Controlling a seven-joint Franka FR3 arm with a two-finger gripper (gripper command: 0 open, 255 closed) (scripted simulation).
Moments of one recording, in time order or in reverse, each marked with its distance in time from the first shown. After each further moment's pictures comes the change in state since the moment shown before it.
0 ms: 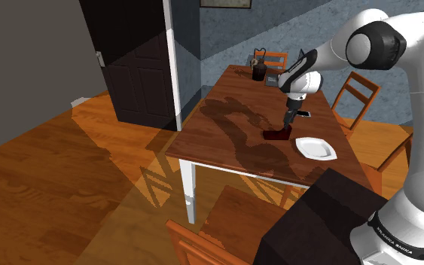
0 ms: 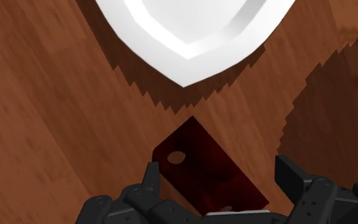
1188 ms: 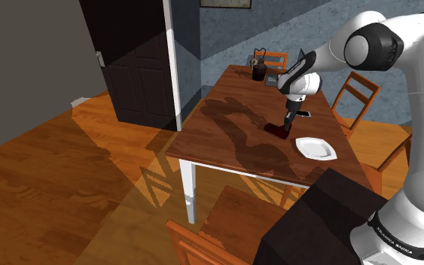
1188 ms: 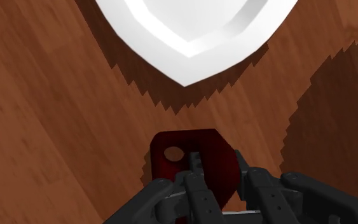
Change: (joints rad) arm -0.004 0.015 0.005 0.003 0.007 0.012 -0.005
